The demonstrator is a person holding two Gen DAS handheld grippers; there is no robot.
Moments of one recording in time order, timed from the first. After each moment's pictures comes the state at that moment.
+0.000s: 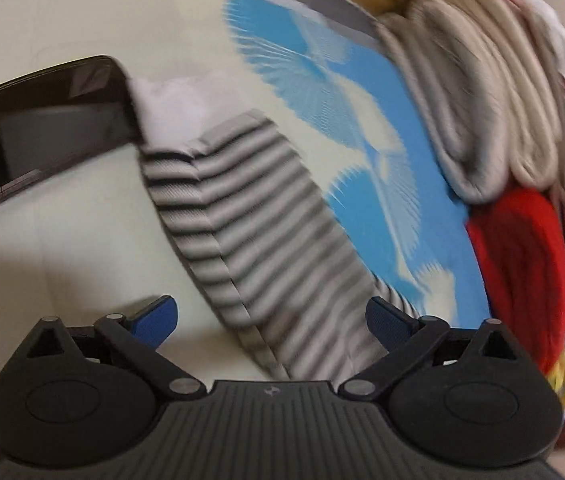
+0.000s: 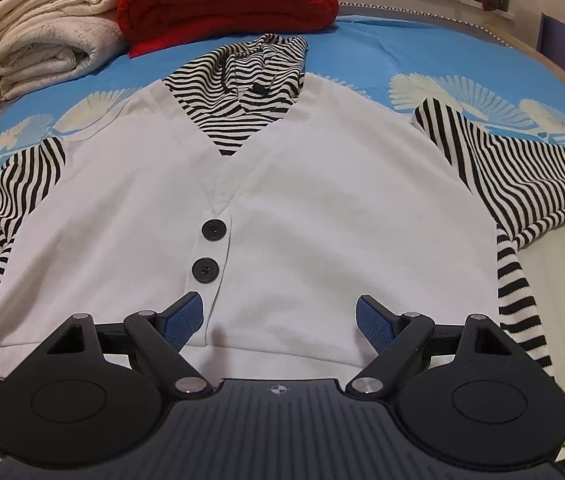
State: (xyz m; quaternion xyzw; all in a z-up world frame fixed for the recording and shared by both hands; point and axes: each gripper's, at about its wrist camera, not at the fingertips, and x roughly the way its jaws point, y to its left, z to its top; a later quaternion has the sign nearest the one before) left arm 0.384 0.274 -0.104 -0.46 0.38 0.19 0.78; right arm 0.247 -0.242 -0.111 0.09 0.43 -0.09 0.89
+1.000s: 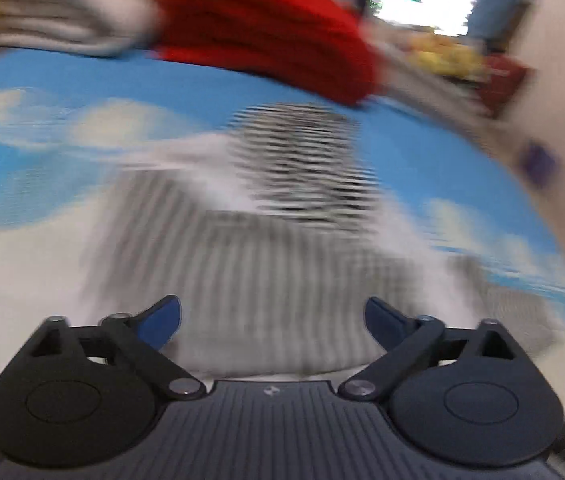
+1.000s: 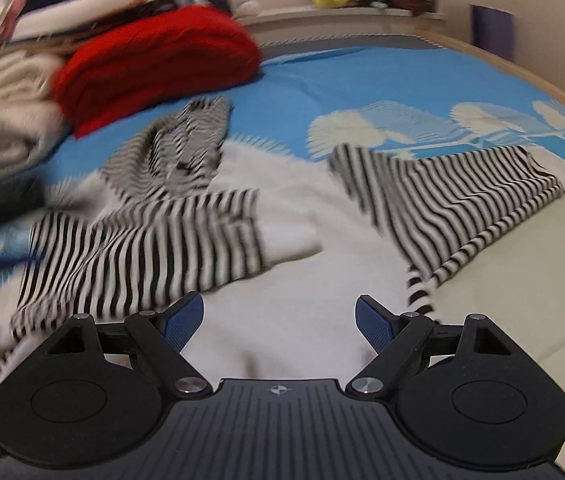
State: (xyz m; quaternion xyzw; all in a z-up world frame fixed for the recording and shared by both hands) left arm 0.358 -0.061 -0.058 -0.07 0.42 -0.11 0.90; right arm 0.234 -0.322 -0.075 0.18 0.36 -0.16 0.90
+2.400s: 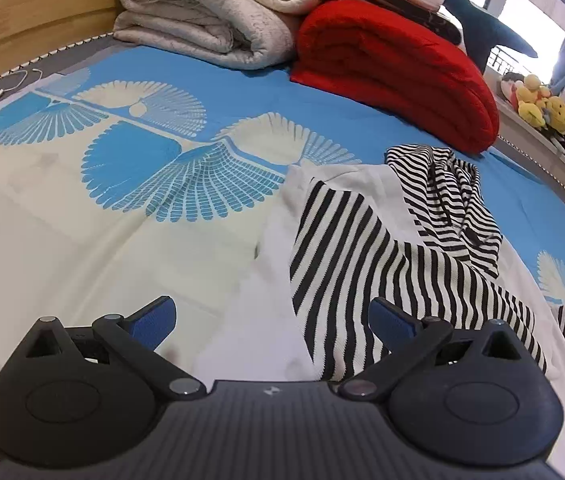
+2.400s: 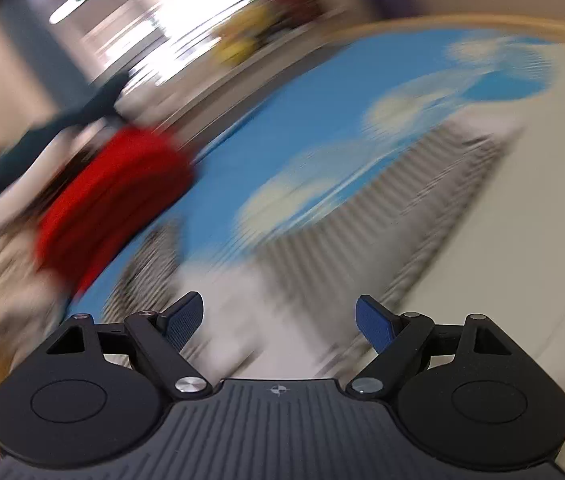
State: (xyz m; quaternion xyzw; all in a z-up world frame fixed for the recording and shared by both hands) left arm 0.364 0.023 -0.072 -0.10 0.39 0.00 0.91; right arm 0.183 -0.506 -0.069 0.40 0.22 -0.25 0.85
